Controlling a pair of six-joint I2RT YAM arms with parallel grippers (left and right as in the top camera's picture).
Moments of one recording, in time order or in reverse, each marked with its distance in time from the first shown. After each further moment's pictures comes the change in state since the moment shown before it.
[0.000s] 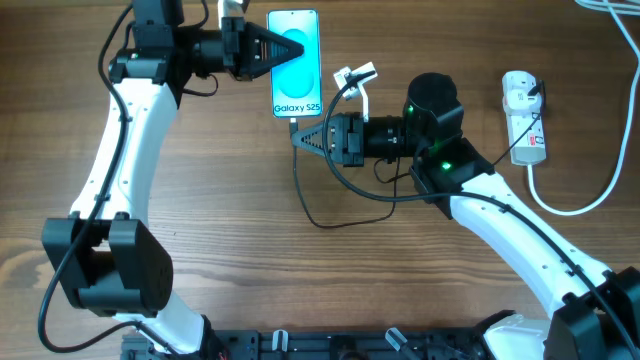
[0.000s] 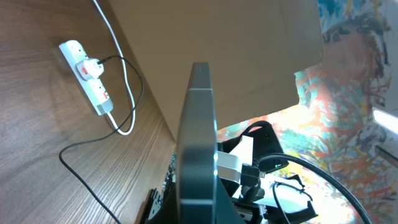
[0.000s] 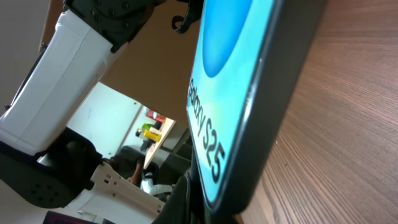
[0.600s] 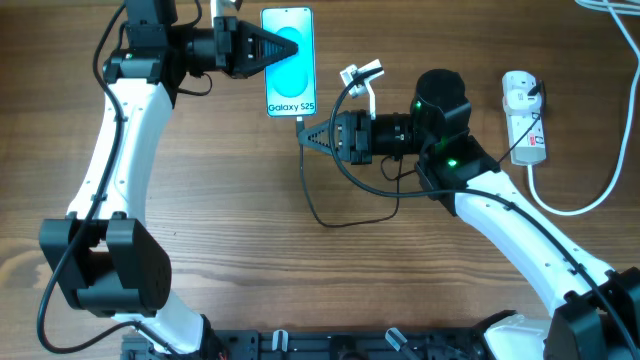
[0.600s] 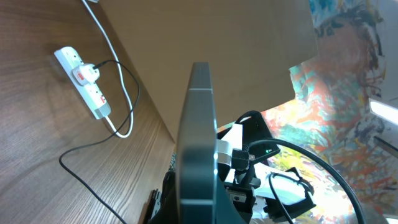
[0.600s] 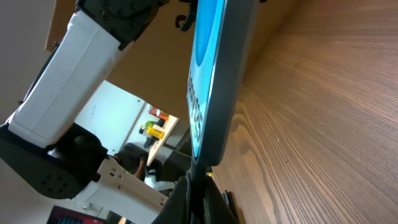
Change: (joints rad) left arm 0.022 0.000 0.000 0.019 0.039 0.020; right arm -0.034 0.000 0.000 0.000 -0.053 -0.001
